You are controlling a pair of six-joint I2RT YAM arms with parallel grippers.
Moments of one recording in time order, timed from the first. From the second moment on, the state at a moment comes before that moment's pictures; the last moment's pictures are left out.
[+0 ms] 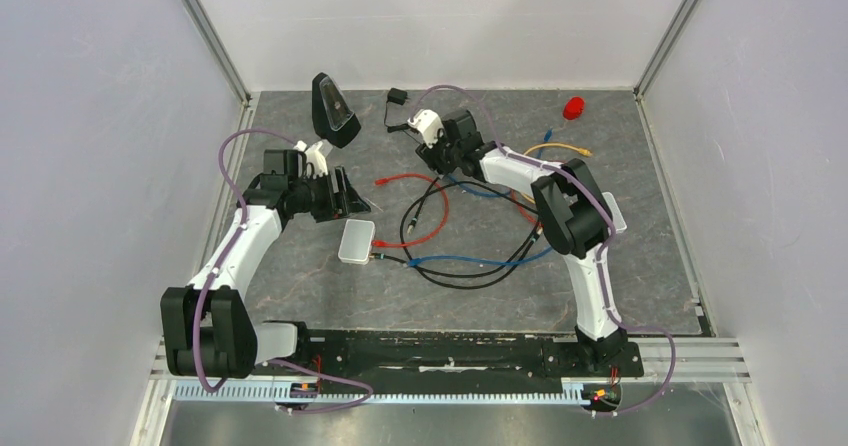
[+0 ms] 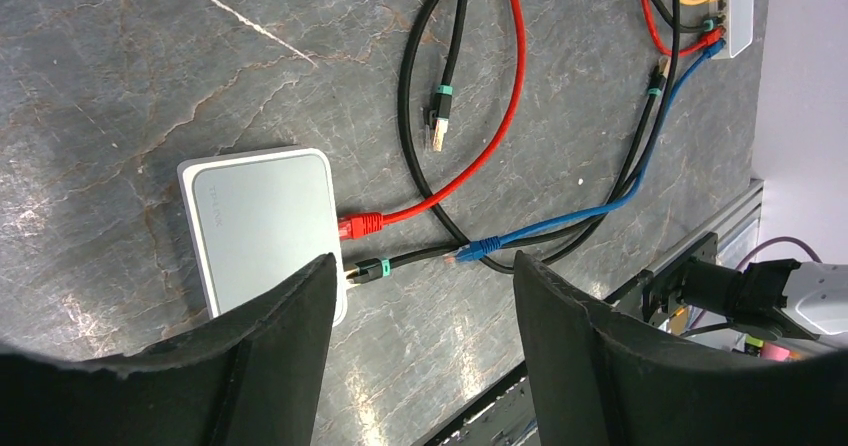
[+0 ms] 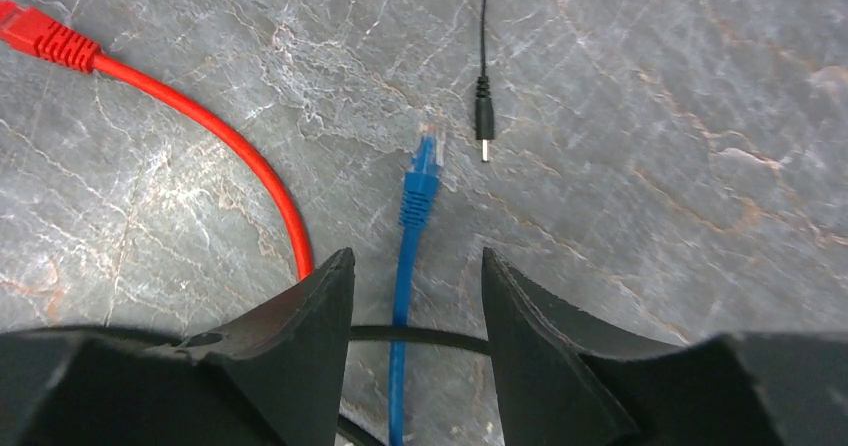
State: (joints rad) left arm -0.04 1.26 0.87 -0.49 0.61 -0.26; right arm 0.56 2.17 1.57 -0.04 -0.12 -0.37
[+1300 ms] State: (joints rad) left arm -0.10 1.32 0.95 -0.22 0.72 -0.46; right arm 0.55 1.80 1.26 0.25 -0.29 -0.40
